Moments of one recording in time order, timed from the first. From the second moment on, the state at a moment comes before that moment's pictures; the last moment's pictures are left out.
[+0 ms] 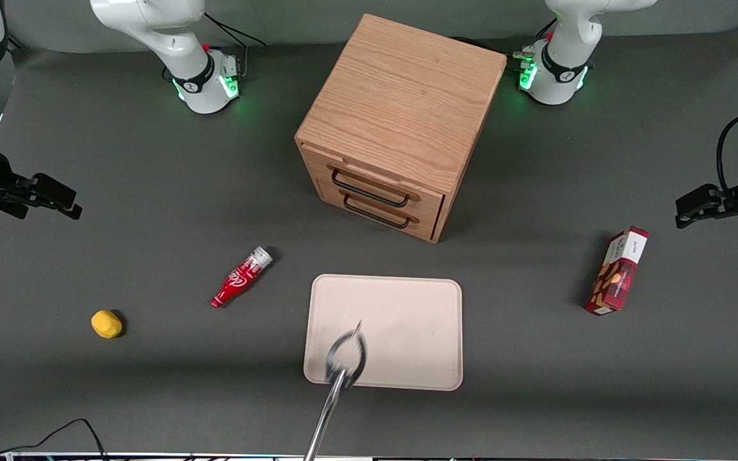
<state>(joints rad) 0.04 0.07 -0.02 -1.49 0.01 1.63 0.08</state>
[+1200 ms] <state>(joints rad) 0.05 0.22 0.57 -1.44 0.02 1.60 0.02</state>
